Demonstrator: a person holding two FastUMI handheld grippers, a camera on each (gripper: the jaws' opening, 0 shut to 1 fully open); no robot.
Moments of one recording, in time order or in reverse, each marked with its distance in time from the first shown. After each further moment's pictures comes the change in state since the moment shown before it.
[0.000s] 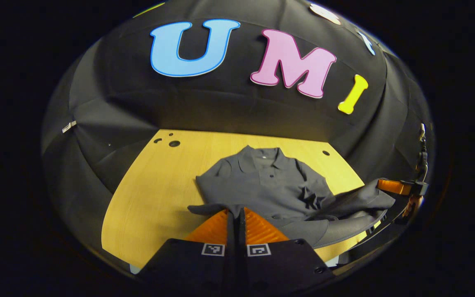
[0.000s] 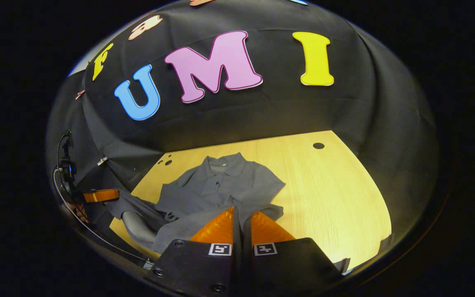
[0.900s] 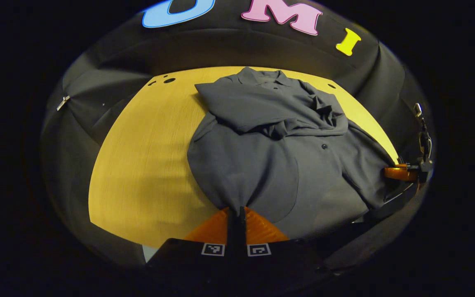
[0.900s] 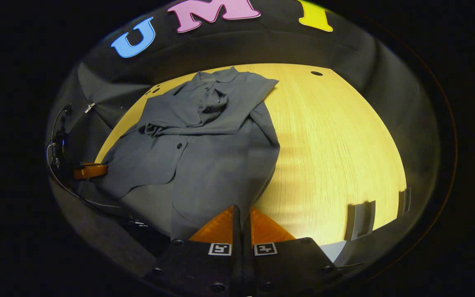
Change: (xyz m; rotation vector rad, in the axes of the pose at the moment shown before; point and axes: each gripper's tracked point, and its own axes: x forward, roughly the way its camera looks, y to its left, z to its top) left arm -0.030 0.015 -0.206 0.094 0.395 0.017; right arm -0.079 -0.028 -0.244 -0.048 0.443 -0.043
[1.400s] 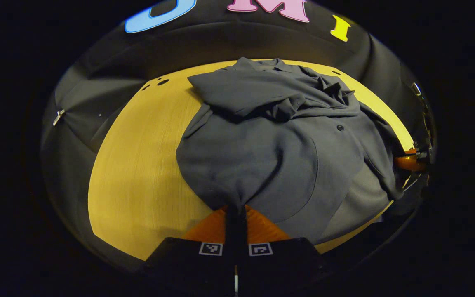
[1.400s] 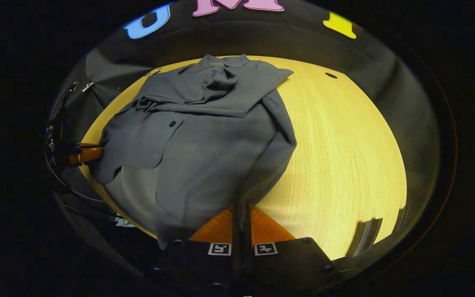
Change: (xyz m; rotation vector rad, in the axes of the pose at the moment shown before) left arm 0.075 0.012 -0.002 0.103 0.019 0.091; right arm 0.063 0.000 -0.020 -0.104 0.072 -0.053
